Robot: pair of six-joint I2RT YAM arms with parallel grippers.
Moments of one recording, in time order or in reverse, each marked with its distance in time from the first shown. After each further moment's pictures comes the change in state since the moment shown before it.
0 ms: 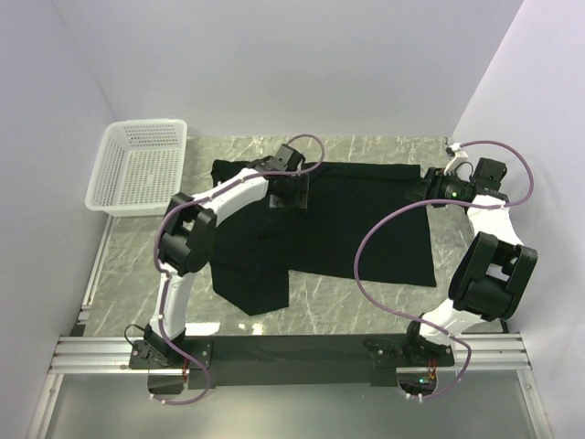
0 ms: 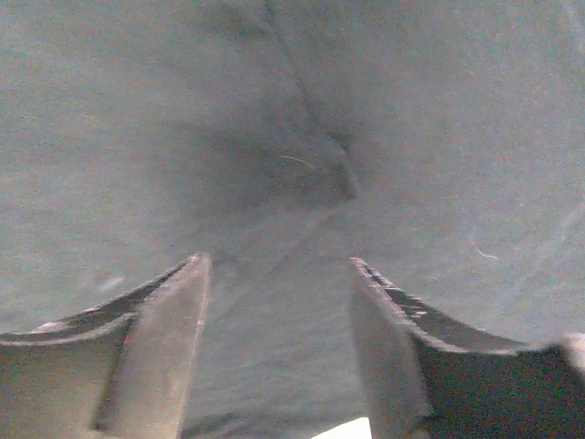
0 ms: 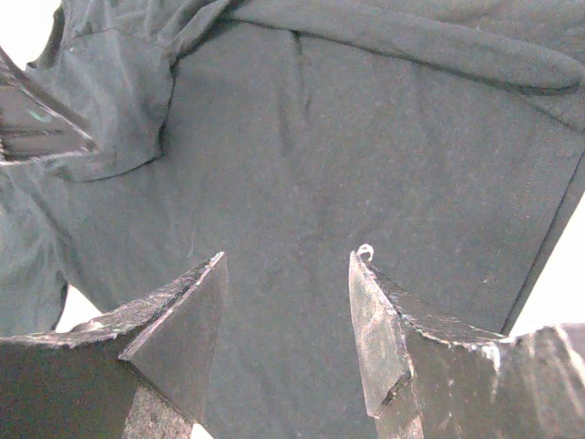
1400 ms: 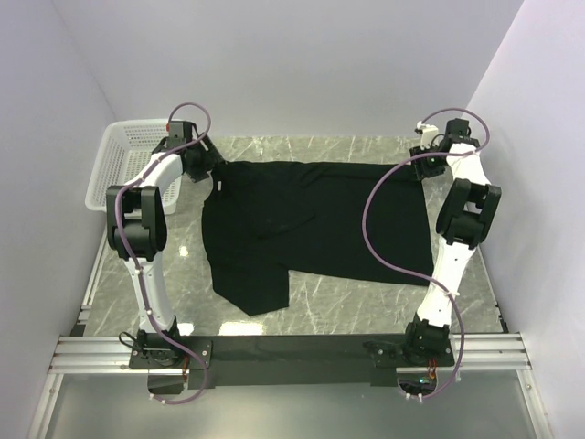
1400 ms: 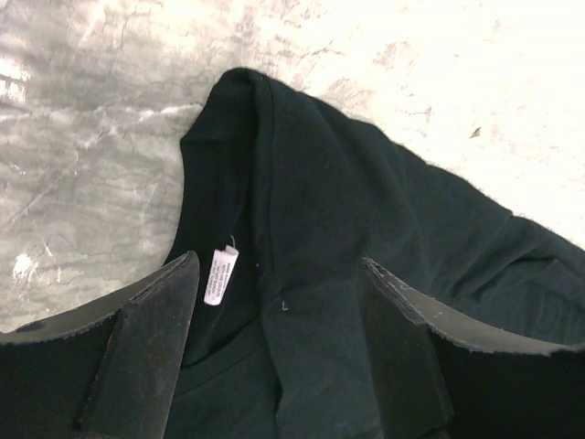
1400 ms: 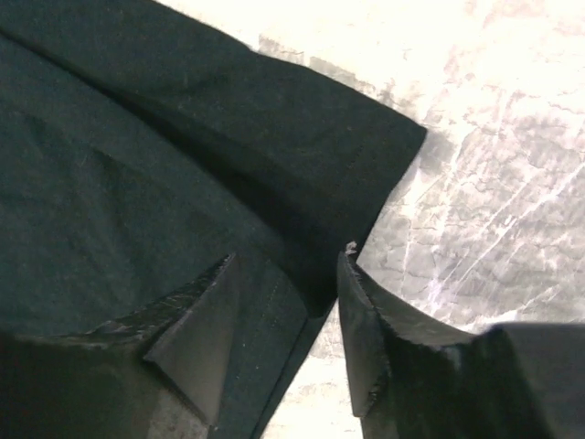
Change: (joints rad) left arm 0.589 -0.041 -0.099 0.251 0.107 -0.156; right arm 0.140 0.795 0.958 -0.418 0.501 -0.313
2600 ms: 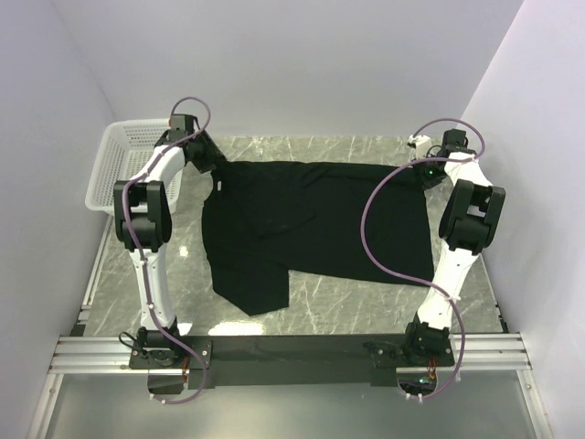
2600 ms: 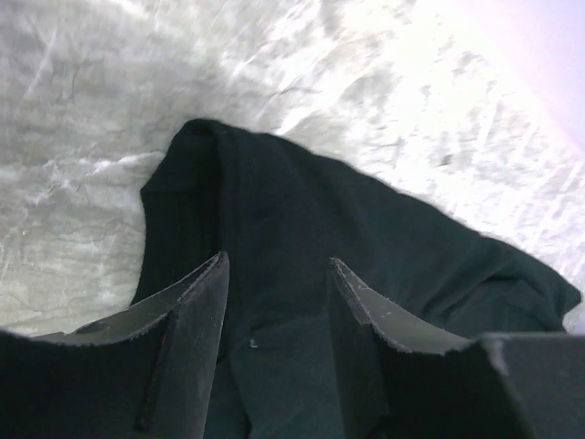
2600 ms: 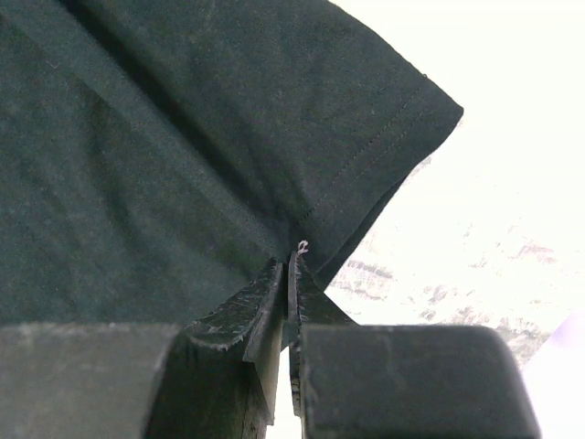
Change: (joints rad) left arm 0.005 0.123 0.180 -0.050 0.052 -0.043; right arm 0.006 -0.129 -0.266 0.125 0.050 -0.203
